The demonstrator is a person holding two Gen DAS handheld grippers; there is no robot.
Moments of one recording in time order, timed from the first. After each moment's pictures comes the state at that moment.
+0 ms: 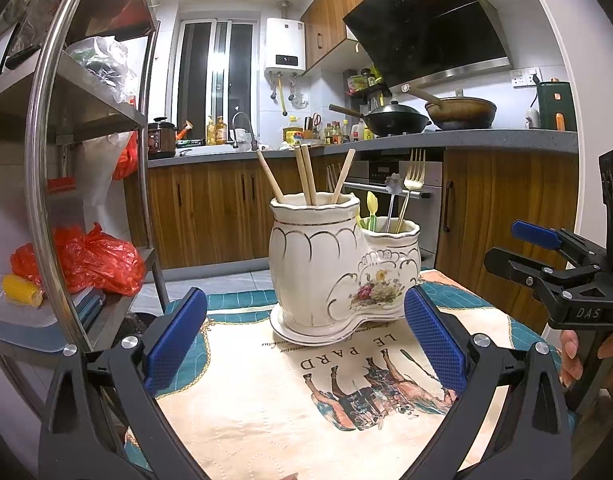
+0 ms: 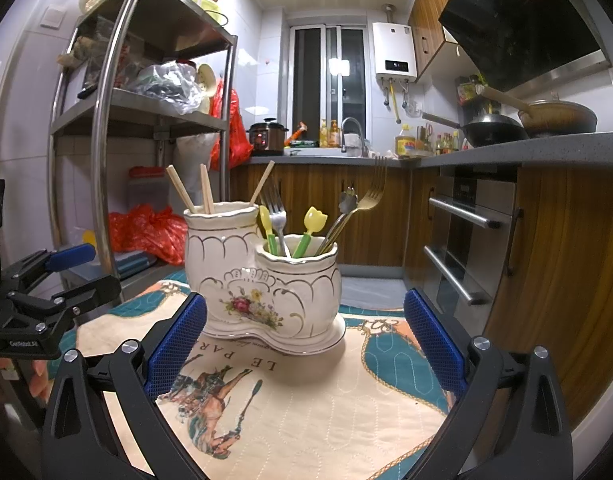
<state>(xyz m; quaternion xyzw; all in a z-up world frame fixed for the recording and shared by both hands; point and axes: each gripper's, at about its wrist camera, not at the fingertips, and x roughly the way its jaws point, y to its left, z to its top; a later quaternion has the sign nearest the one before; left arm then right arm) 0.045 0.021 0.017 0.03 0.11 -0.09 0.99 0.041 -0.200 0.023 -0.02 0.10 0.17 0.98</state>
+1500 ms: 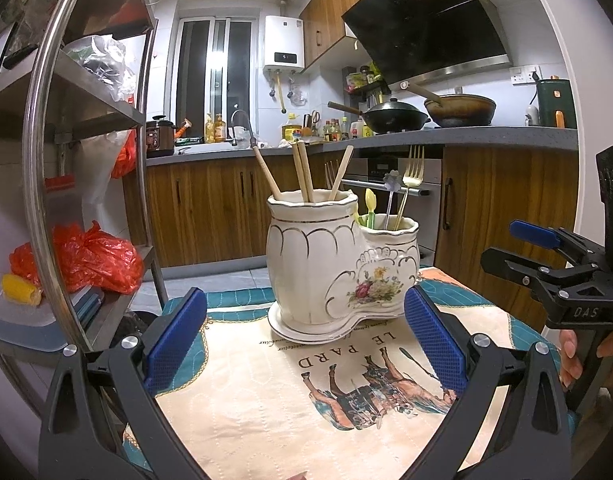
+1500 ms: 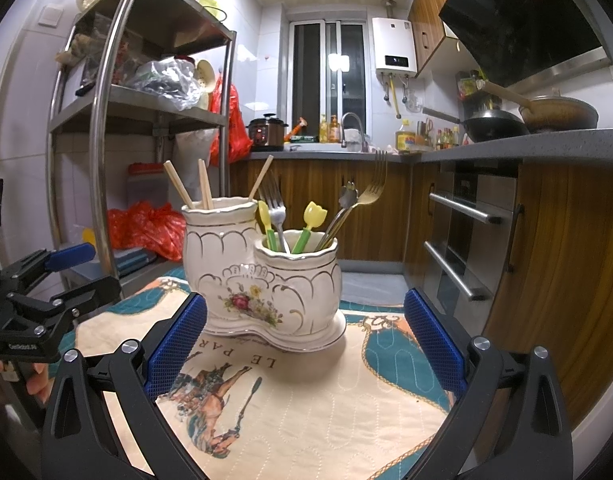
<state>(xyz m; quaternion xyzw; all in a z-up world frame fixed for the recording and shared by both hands) 0.046 0.013 0.013 0.03 0.11 -0.09 0.99 0.041 -0.199 0.022 -0.01 0.10 0.17 0.98</state>
